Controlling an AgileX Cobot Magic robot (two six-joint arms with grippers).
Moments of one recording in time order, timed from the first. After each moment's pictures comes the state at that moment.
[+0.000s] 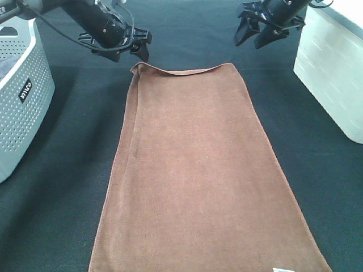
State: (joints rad) left arm -0.26 2.54 -2.37 -0.23 0.87 0.06; right arm 0.09 2.42 -2.35 0.40 1.15 -0.29
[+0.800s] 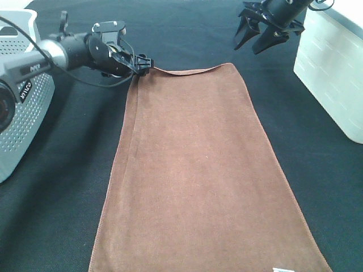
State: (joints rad) left arm -0.25 2.77 -2.37 -0.22 0.31 0.03; right arm 0.09 2.42 -2.35 0.44 1.22 -0.27
